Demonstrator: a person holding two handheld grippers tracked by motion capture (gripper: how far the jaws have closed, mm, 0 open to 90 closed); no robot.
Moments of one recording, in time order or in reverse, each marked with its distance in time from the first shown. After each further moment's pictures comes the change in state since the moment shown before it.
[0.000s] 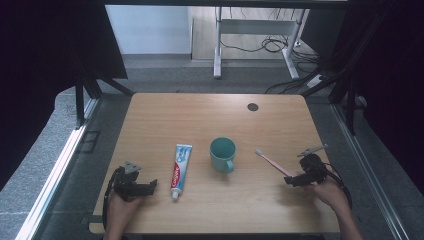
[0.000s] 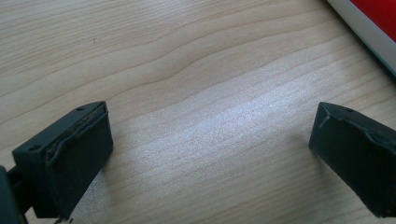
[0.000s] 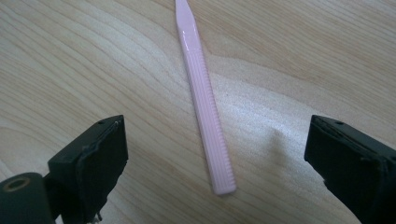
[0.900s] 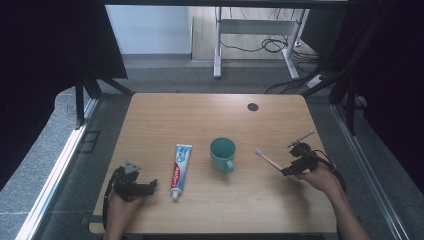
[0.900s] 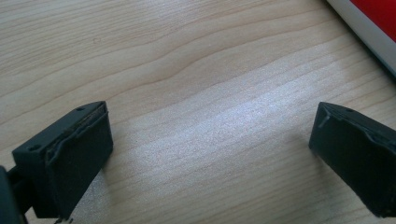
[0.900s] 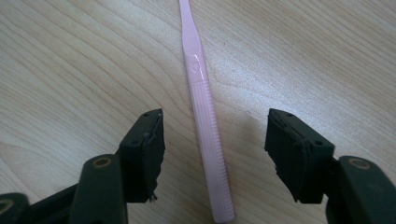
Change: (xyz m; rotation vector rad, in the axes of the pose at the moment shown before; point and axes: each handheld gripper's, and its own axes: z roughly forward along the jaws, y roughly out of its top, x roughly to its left) left arm 0.000 0.000 0.000 0.001 -0.001 -0.001; right arm 0.001 0.043 0.008 0.164 0.015 -0.038
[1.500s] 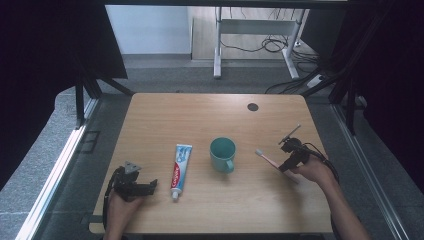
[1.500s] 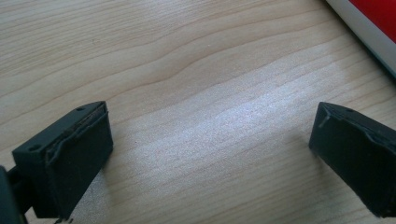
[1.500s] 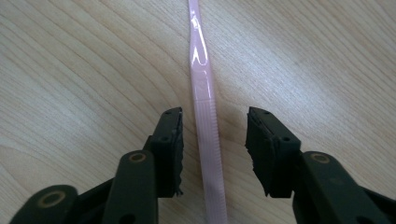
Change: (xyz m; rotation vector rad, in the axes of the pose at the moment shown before) left arm 0.000 0.000 0.000 0.001 -0.001 0.002; right arm 0.006 0.030 0.007 0.126 -0.015 -0.072
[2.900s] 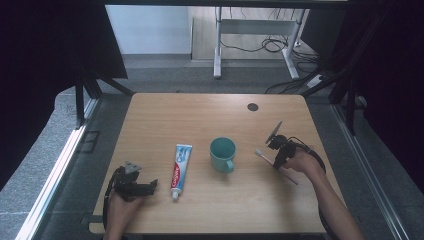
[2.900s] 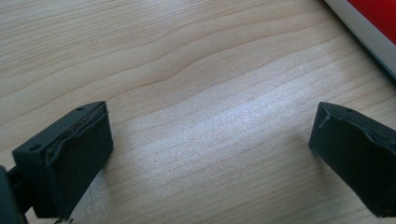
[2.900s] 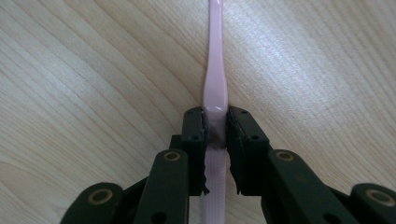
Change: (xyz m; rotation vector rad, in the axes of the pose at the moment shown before) left arm 0.000 0.000 0.000 0.000 -0.002 0.004; right arm 0.007 0.039 0.021 0.170 0.024 -0.086
